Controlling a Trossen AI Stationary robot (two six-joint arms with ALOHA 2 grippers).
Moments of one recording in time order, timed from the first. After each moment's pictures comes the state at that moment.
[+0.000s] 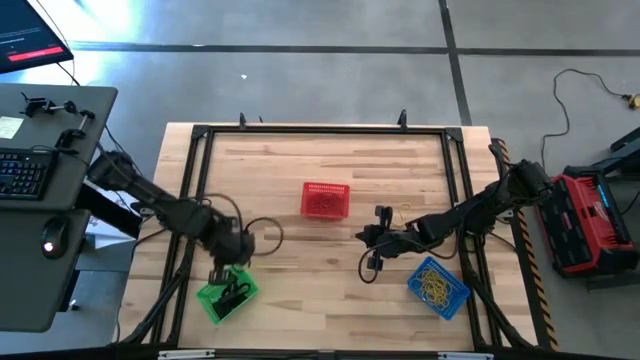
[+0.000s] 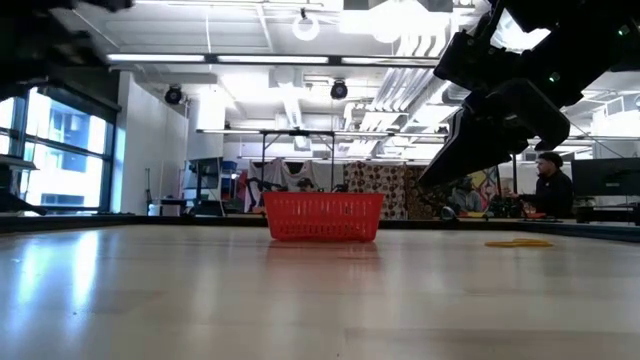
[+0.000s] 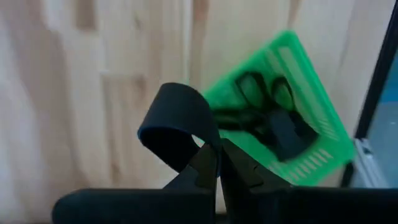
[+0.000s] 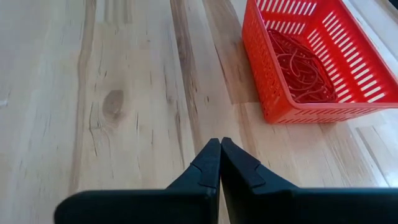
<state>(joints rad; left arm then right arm) -0.49 1.32 1.06 -1.16 0.09 -0.54 0.35 1.52 0.64 0.08 0.48 0.25</state>
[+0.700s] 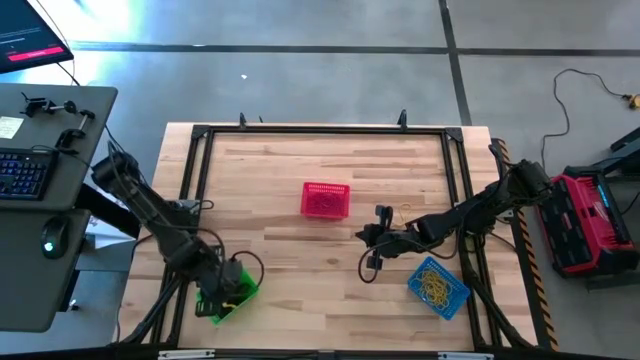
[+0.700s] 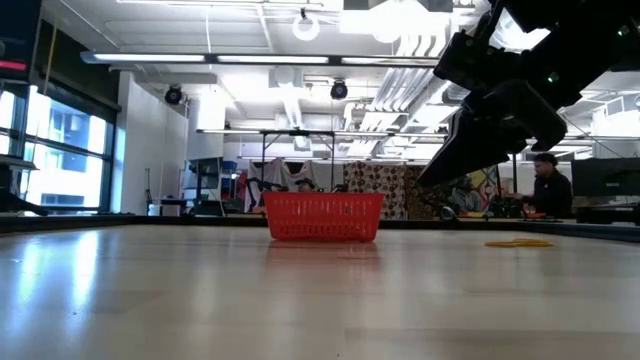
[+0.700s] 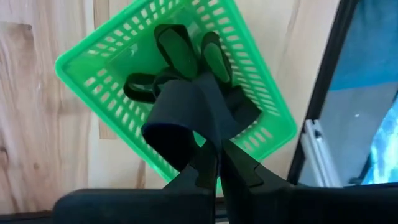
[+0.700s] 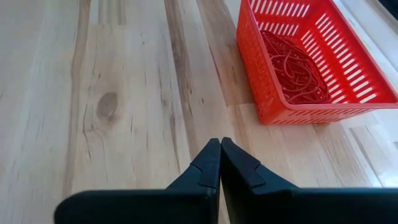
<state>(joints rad) -0.78 1.38 1.01 -1.00 0.15 -0.90 0.35 1.52 0.64 0.08 0.50 0.25</state>
